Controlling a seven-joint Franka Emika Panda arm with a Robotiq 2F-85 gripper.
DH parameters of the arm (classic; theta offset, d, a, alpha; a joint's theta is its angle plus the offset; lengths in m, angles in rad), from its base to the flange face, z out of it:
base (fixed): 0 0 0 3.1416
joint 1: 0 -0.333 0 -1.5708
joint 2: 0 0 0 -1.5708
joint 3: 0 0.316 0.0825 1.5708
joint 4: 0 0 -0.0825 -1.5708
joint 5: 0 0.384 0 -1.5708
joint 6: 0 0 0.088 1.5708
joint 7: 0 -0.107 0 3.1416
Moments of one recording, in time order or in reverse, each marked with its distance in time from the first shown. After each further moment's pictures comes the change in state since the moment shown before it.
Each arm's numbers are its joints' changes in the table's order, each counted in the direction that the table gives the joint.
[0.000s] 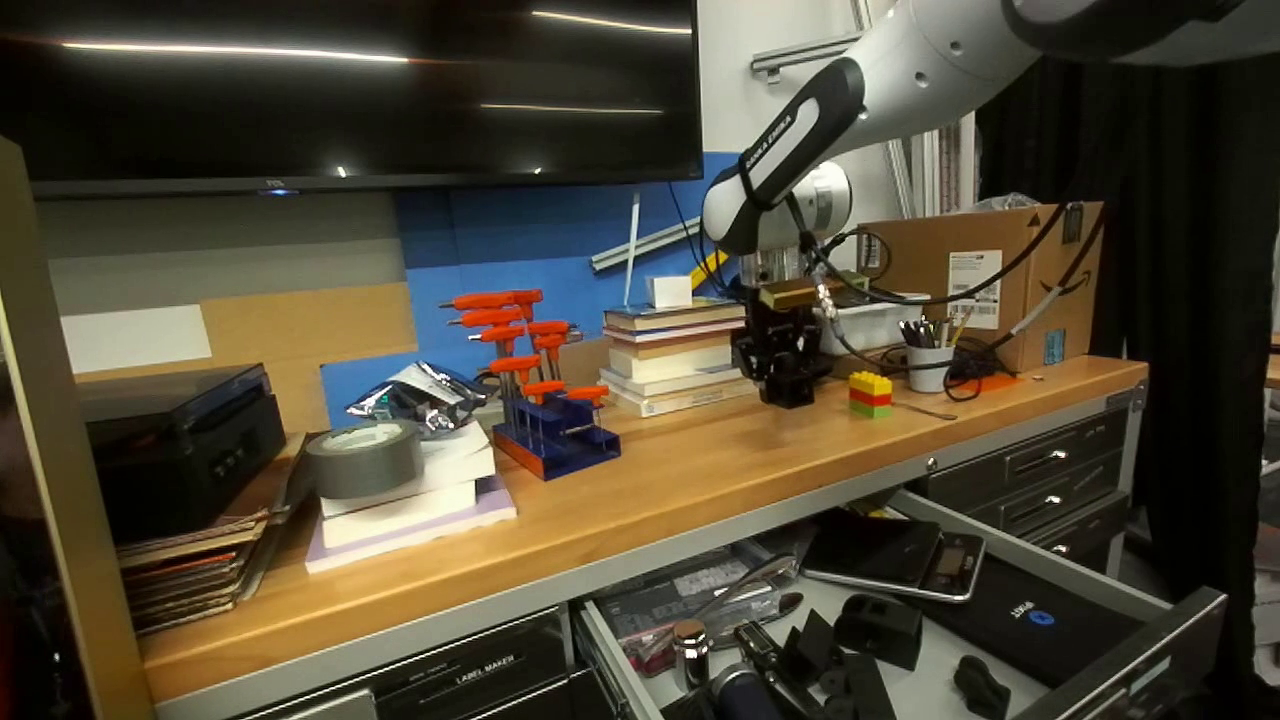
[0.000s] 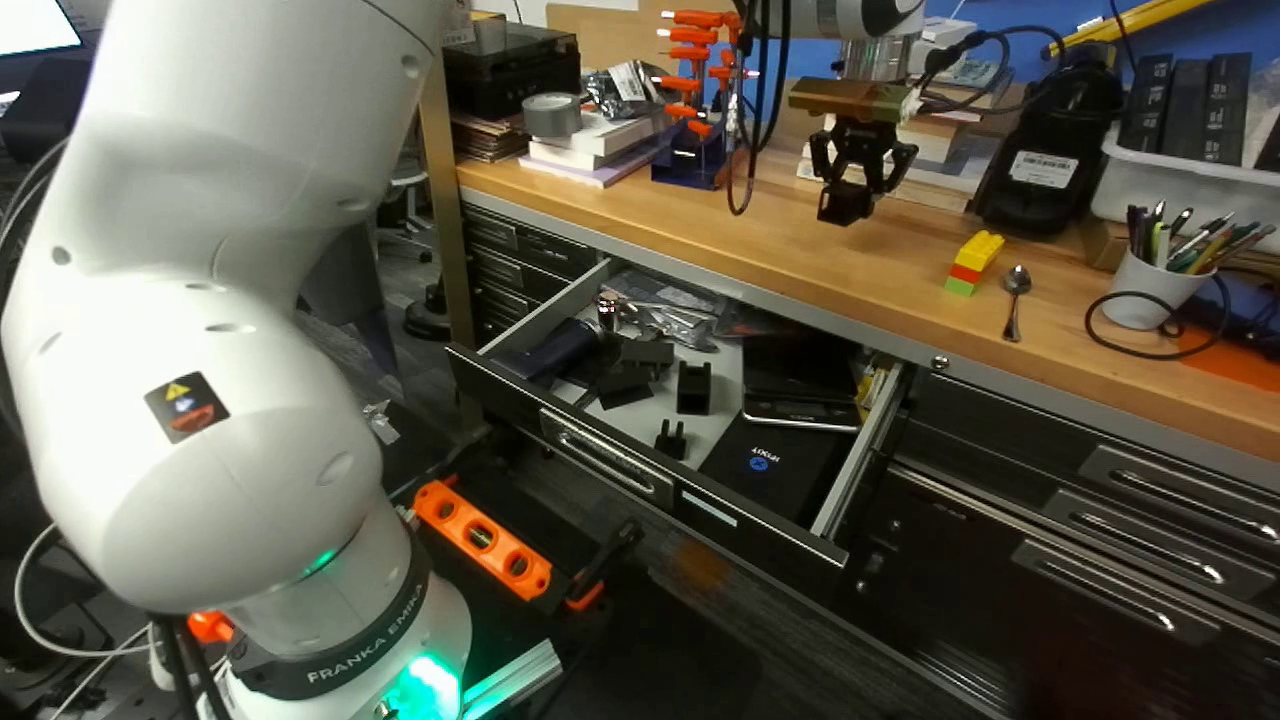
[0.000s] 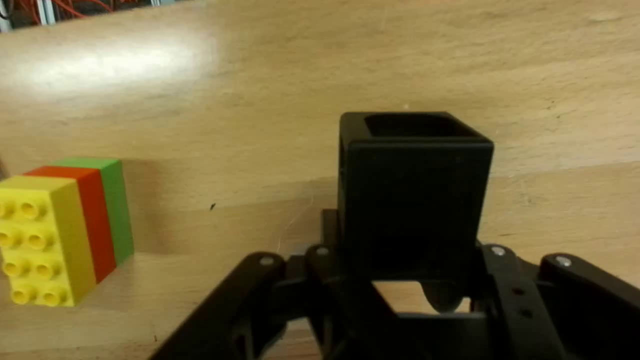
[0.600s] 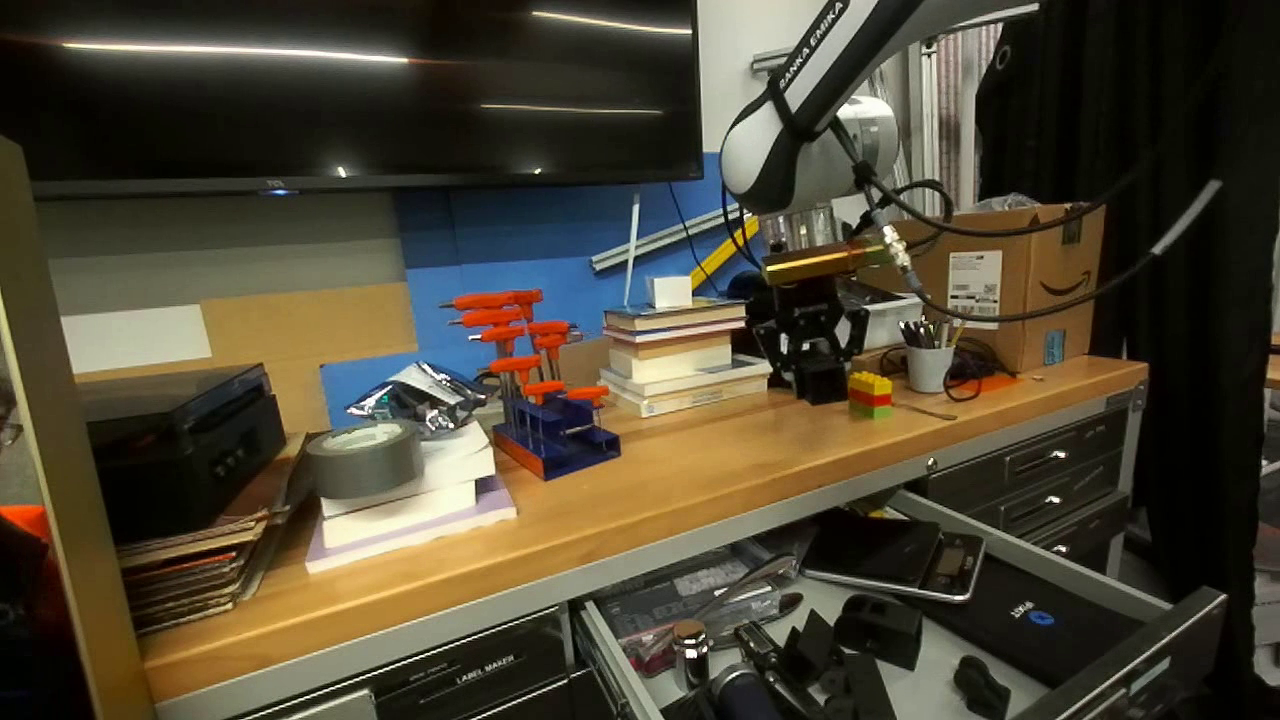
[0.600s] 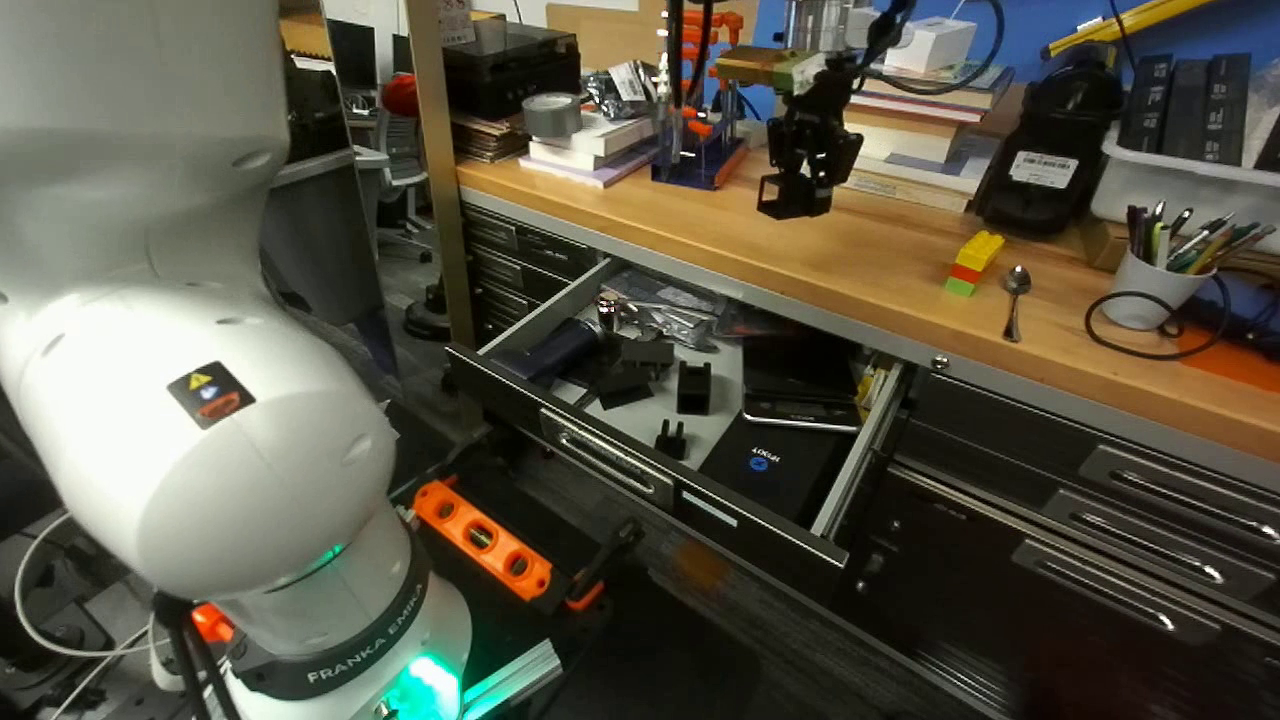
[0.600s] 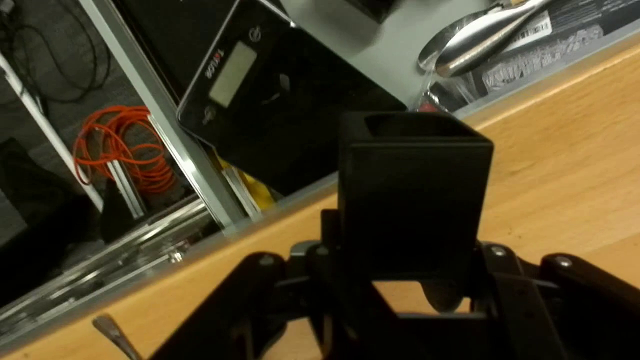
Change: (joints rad) arm -0.087 0.359 -0.044 -0.452 -0.039 -0.006 -0.427
